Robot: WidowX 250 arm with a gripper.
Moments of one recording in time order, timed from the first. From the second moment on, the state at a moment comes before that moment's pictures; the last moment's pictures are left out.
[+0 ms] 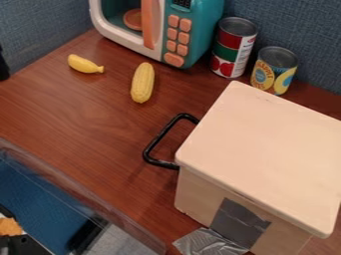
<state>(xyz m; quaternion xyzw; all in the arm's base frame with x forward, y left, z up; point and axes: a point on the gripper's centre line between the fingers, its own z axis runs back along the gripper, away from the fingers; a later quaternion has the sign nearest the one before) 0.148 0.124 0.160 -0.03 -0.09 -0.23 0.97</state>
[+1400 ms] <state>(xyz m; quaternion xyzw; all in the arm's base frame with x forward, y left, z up) 0.265 0.034 0.071 -0.08 -0.14 -0.03 0.99</state>
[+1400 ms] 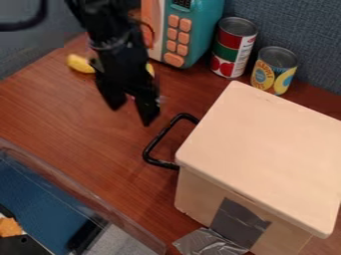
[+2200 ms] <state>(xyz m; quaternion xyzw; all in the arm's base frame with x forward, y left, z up) 0.268 -0.006 0.039 -0.07 -0.13 -0.04 0.99</state>
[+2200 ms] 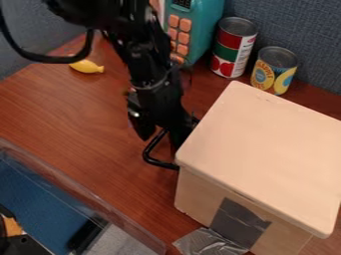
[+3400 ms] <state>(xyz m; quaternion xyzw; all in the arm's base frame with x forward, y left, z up) 0.244 0.064 0.029 -0.03 -0.08 -0.02 1.00</state>
